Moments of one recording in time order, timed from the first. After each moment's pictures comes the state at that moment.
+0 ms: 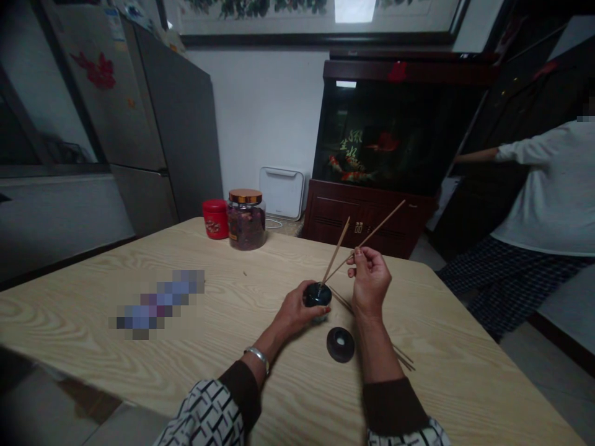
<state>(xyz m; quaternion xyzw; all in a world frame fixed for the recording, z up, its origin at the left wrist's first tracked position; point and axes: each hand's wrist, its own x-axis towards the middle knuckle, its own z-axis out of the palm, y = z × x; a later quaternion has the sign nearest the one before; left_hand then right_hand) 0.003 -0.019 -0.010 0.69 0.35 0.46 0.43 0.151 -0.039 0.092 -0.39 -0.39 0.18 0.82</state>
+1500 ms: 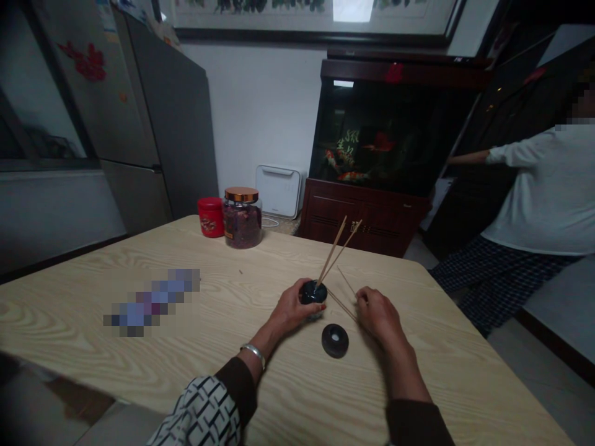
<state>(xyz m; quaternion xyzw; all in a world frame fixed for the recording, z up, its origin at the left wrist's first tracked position) 0.002 -0.019 -0.011 0.69 0.35 0.47 0.42 0.242 -0.074 0.030 -0.74 -0.61 0.04 0.28</state>
